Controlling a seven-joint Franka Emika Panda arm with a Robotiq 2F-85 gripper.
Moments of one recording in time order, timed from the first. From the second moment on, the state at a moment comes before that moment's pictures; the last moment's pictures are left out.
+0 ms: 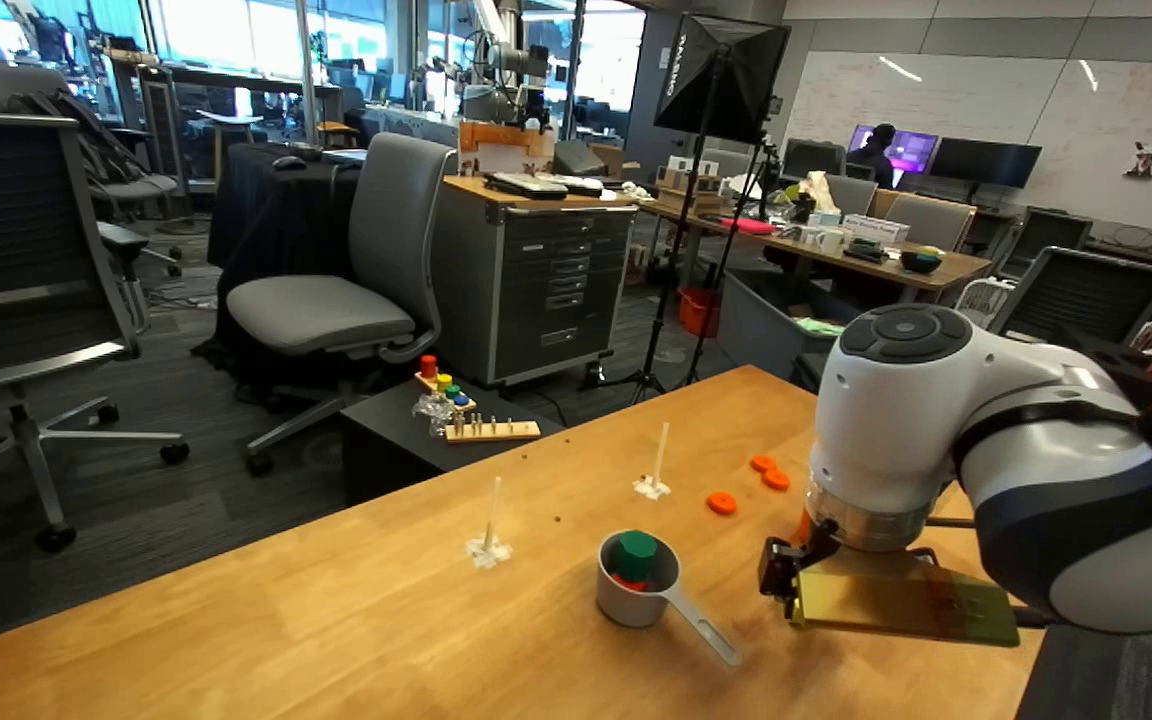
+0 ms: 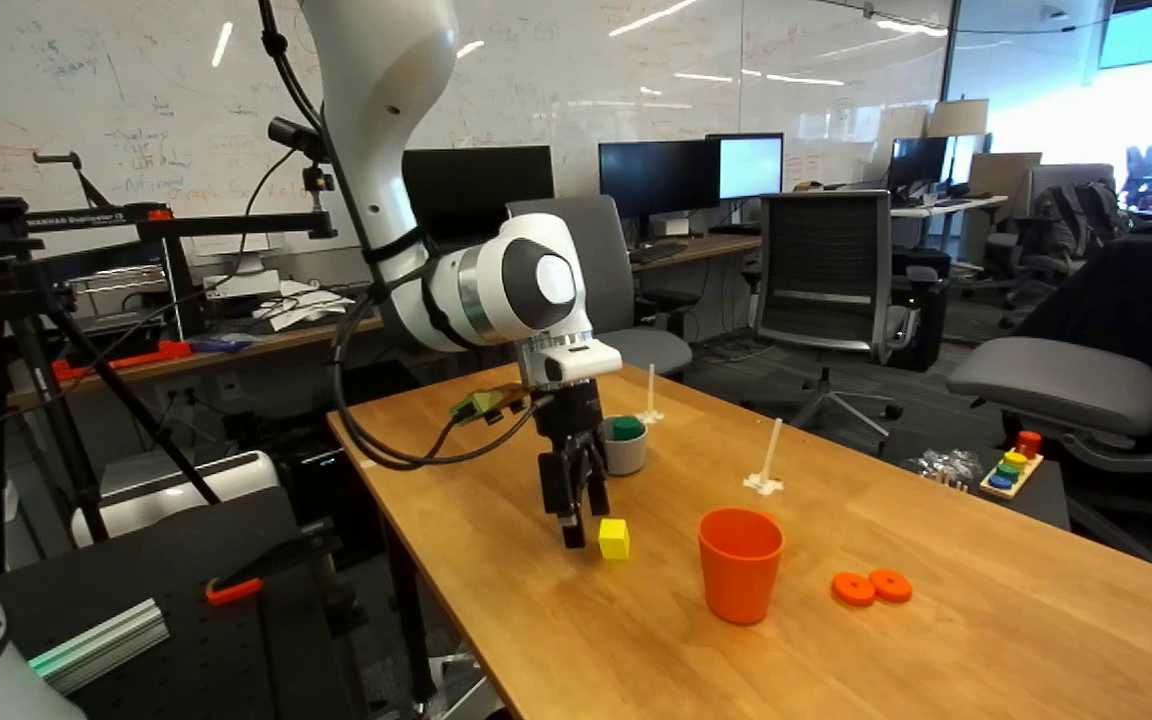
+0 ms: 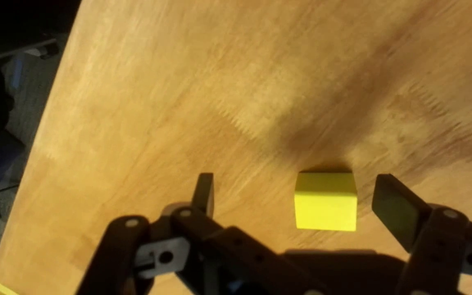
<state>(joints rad) 0.57 0.63 -0.30 -2.27 -0.34 2.72 1.48</state>
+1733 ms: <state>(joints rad) 0.58 0.68 -0.30 -2.04 -0.32 2.73 1.58</state>
